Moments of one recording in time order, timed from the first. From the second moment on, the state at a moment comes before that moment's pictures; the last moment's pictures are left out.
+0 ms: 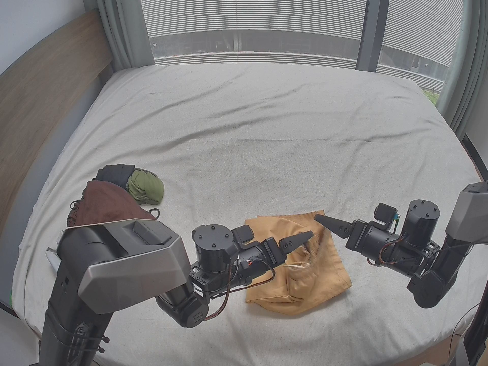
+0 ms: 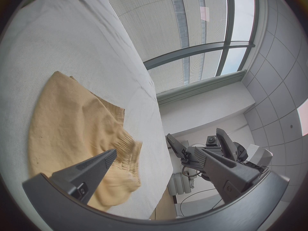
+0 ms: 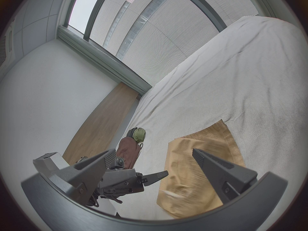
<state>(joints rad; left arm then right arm) -0.69 2.49 -0.97 -1.47 -0.36 -0.98 0.37 2.08 -0.40 -1.54 0.34 0.65</state>
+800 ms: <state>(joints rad) -0.56 2.38 -0.65 -1.55 -0.40 -0.84 0.38 2.08 -0.37 -1.54 0.34 0.65</state>
